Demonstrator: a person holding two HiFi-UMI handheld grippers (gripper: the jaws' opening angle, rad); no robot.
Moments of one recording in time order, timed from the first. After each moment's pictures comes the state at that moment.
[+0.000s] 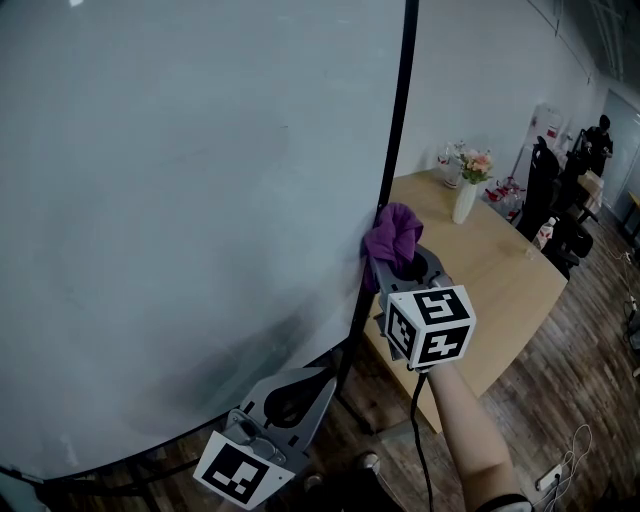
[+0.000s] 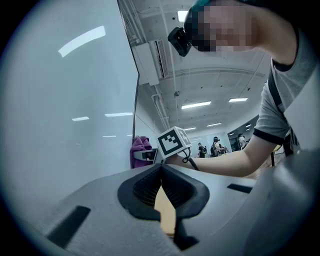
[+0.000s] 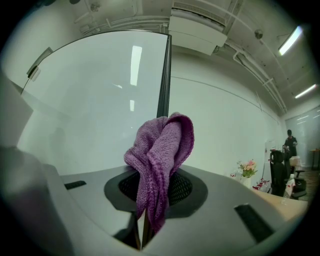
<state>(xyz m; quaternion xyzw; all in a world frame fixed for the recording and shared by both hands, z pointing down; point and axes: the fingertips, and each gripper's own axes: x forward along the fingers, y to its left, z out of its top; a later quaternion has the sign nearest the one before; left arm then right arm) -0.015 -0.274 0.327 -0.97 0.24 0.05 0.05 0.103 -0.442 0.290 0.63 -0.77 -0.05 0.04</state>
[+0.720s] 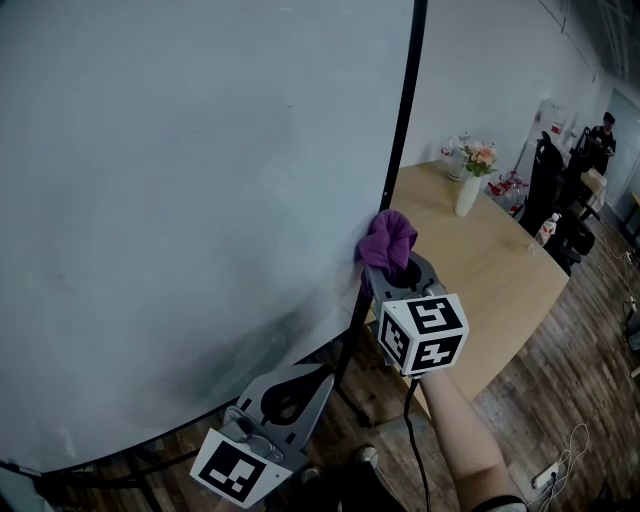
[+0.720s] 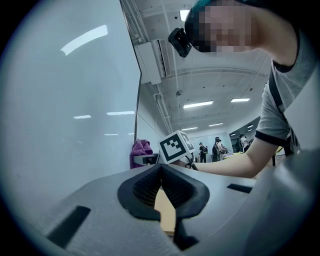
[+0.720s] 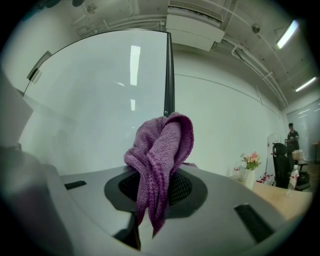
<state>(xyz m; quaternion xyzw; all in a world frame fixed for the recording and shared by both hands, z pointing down) -0.019 -0.274 0.336 -0.97 0.25 0.05 0.04 0.090 -0.438 0.318 0.62 -0.78 -0.03 0.03</state>
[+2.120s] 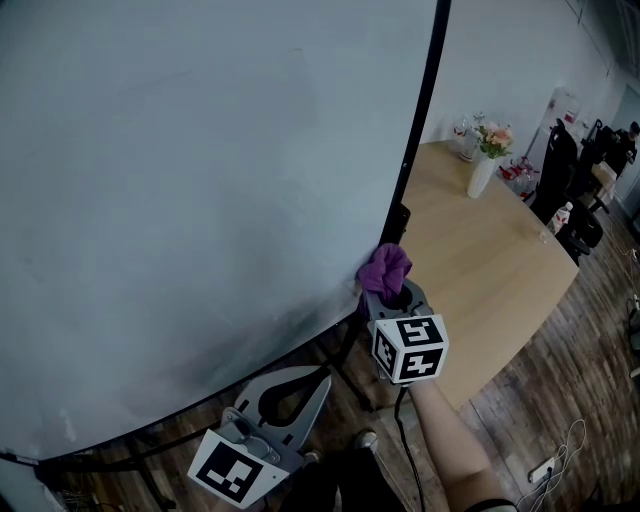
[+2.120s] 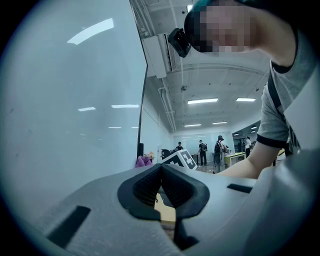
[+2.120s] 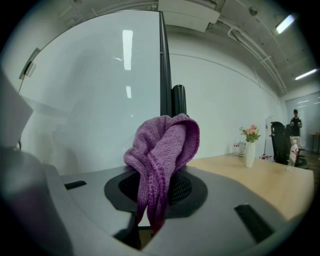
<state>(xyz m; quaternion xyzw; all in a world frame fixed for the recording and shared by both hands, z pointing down) -0.024 -0.282 0.377 -0.96 0.26 0.02 0.00 0.095 -0.447 0.444 0.62 -0.78 0.05 0.08</state>
